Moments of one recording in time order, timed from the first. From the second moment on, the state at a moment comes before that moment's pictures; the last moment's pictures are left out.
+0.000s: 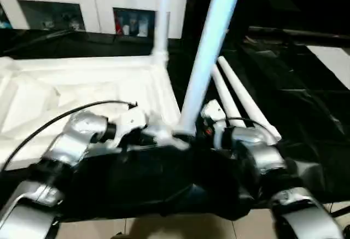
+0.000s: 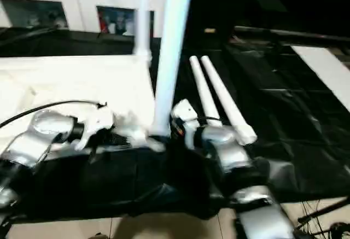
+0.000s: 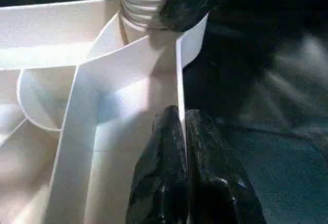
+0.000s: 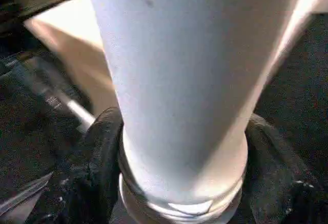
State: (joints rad) left arm -0.62 0.44 -0.29 0.58 0.07 0.13 -1.12; right arm -0.61 -0.10 0.09 0.85 0.10 -0.03 0.76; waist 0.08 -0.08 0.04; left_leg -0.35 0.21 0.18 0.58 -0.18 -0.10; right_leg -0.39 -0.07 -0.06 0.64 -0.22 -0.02
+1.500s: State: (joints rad) left arm -0.55 0.49 -0.30 0.48 0.02 0.10 -1.26; right arm -0.59 -0.24 0.17 0.74 0.11 0.00 1.09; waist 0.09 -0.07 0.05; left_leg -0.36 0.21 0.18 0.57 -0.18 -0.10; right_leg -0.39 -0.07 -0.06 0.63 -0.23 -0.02
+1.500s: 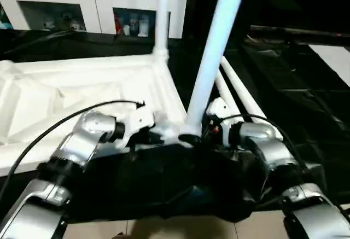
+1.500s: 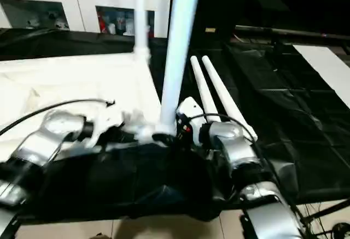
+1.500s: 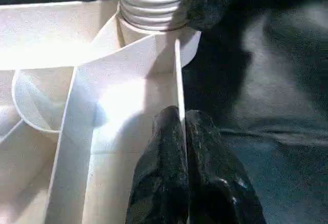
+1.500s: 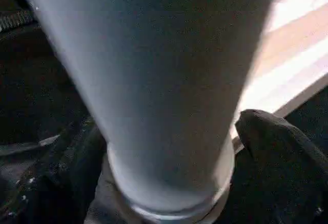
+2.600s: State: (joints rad) left arm -0.71 0.29 -0.28 0.69 0.08 0.28 -0.89; right arm -0.71 -0.03 0.02 0.93 0.11 0.06 0.38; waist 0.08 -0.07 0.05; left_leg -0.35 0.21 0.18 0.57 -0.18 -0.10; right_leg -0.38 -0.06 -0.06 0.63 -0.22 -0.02
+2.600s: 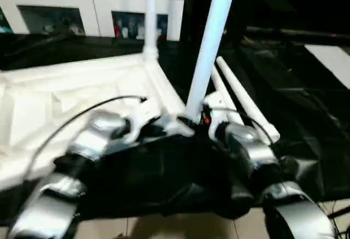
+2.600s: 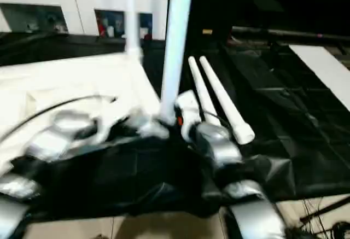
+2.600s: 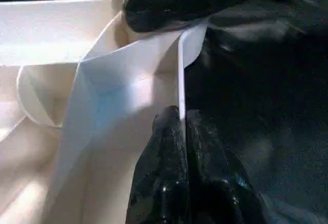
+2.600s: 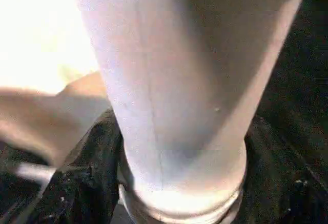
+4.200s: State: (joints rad) left arm -0.57 0.51 -0.29 0.50 -0.01 0.10 -1.27; right arm -0.67 -0.25 0.16 0.87 0.11 -0.01 1.21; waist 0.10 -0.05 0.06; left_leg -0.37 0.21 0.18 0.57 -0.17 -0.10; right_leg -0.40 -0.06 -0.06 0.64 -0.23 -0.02
